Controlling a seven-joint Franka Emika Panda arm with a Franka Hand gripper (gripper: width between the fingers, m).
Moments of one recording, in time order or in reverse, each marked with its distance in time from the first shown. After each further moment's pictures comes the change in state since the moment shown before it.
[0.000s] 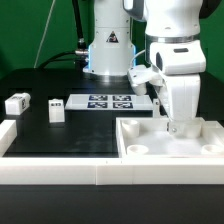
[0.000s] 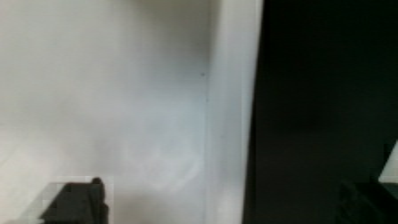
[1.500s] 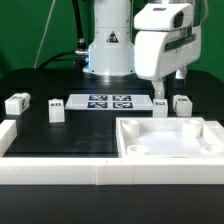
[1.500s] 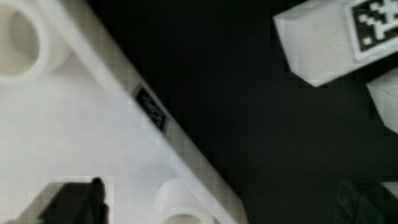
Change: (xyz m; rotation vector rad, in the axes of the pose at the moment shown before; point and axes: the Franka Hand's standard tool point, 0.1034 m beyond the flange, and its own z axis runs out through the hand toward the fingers) arm 0.012 -0.033 -0.049 -0.075 0.021 0.832
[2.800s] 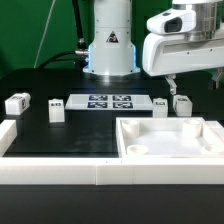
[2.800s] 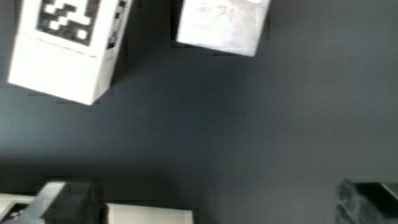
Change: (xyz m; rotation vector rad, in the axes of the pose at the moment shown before) arm 0.015 -0.058 0.010 0.051 -0.029 0.580
